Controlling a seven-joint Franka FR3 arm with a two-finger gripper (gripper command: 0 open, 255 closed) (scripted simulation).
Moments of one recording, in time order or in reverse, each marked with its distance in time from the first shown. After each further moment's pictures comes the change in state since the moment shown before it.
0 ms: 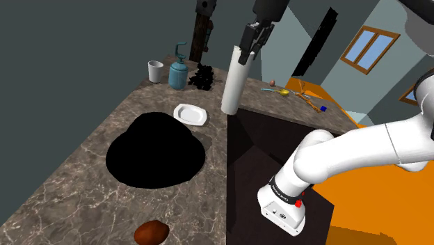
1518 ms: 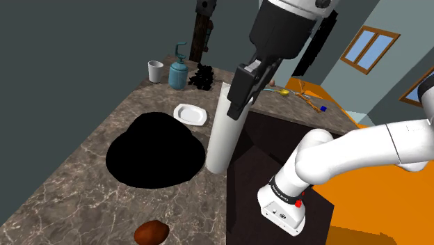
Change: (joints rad) arm 0.062 -0.027 0.391 0.067 0.224 -0.032 0.441
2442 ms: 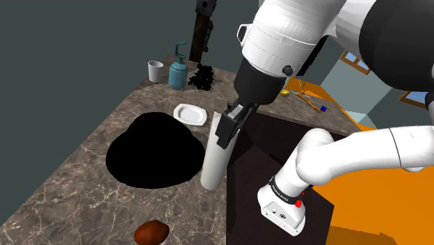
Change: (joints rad) arm 0.036 -0.081 0.027 -0.236 0.048 0.160 -0.014
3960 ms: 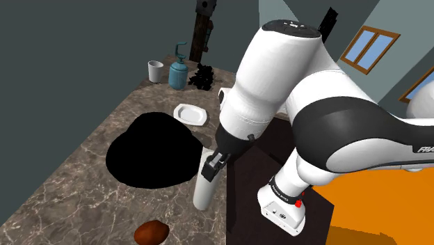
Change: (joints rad) arm 0.039 -0.040 0.102 -0.311 0.091 0.278 -0.011
